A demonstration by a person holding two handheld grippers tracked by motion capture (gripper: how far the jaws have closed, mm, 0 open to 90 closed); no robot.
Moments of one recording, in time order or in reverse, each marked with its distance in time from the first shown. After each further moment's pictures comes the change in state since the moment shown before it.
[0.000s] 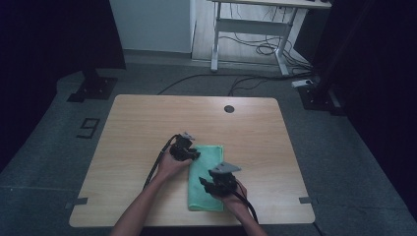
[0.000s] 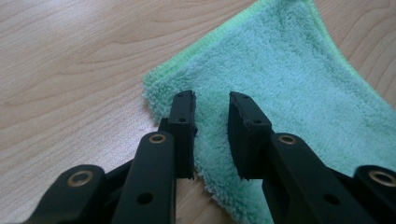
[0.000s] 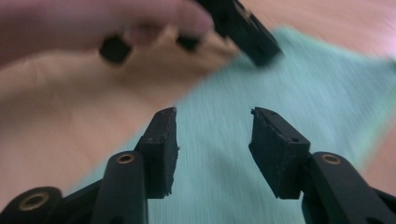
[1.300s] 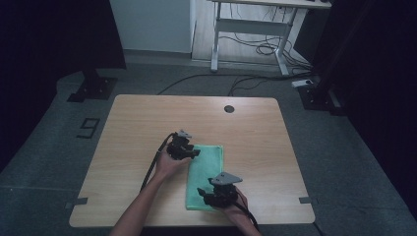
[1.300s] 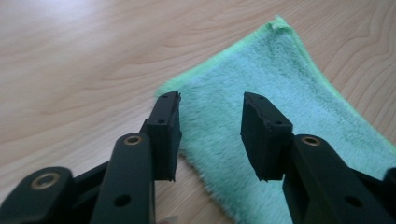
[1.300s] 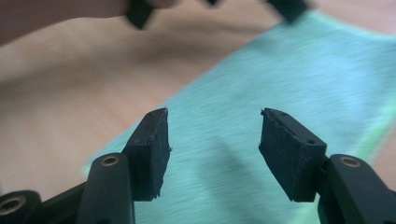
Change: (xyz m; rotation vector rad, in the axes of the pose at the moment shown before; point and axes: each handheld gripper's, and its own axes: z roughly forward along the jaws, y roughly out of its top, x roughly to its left) left arm 0.001 0.001 -0.021 -0.075 0.031 -0.008; right arm 0.015 -0.026 -0.015 -0.022 0.037 -0.018
